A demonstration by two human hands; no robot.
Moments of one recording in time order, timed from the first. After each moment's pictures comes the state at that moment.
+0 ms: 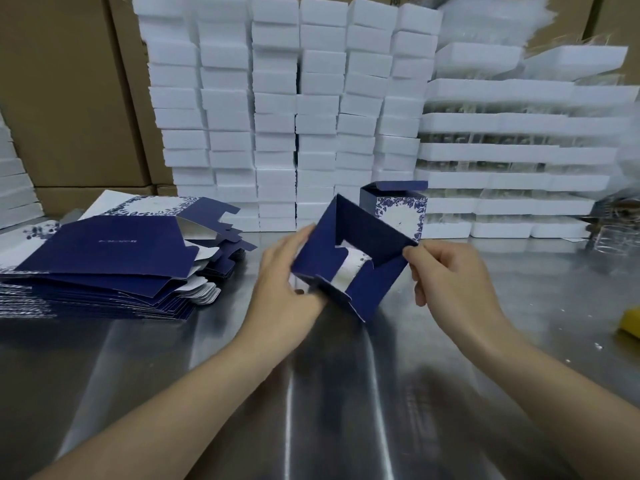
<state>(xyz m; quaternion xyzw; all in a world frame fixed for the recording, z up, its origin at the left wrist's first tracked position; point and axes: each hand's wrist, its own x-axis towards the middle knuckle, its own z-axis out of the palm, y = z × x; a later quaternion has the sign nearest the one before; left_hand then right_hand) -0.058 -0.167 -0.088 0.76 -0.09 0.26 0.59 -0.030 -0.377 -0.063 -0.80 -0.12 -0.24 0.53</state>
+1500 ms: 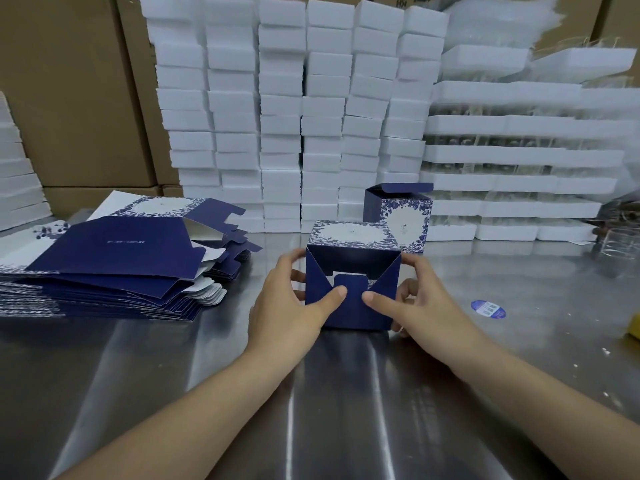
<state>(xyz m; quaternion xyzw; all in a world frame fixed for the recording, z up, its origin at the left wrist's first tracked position) -0.048 -0.164 -0.106 0.78 0.01 0.25 0.58 -0.010 -0.368 -0.104 -0.80 -0.16 -0.08 0.57</state>
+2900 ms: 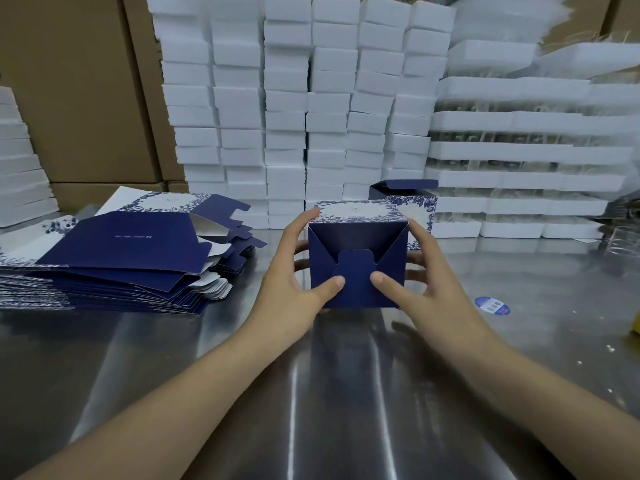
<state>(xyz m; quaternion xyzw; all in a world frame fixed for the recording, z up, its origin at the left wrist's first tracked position) -0.046 -0.153 -0.094 0.71 -0.15 0.24 0.64 -0.017 -0.367 -0.099 -0.75 -0.25 -0.18 0.58</state>
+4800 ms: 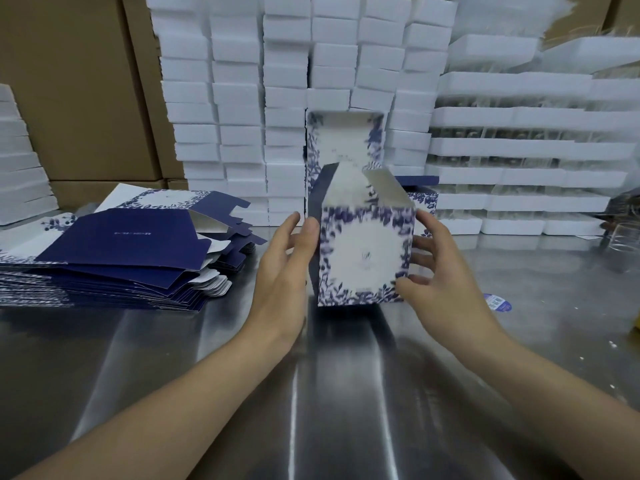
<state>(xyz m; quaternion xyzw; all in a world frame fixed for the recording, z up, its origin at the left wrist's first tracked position) -0.067 -0.168 -0.073 0.66 -0.05 0.24 0.71 -0.032 -0.362 -0.080 -0.77 -0.18 -0.18 0.59</state>
